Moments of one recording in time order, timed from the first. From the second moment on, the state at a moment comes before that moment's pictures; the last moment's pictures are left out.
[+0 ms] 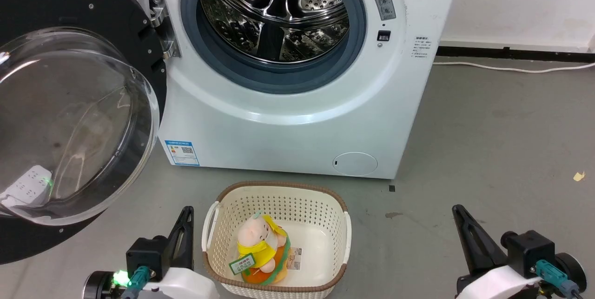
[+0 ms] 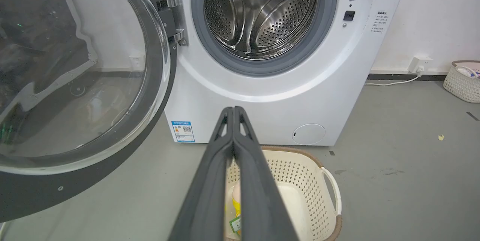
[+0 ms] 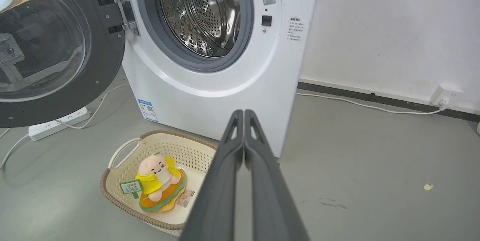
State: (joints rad) left arm 0.02 0.06 -0.04 0.06 -0.05 0.01 -0.08; right arm 0.03 -0.06 0.00 0.04 0.04 0.13 -0.07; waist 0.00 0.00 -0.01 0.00
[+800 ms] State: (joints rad) left arm 0.02 0.05 -0.01 0.02 -0.02 0.01 -0.03; right arm 0.01 -0.06 0.00 0.02 0.02 0.13 -0.02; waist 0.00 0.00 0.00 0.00
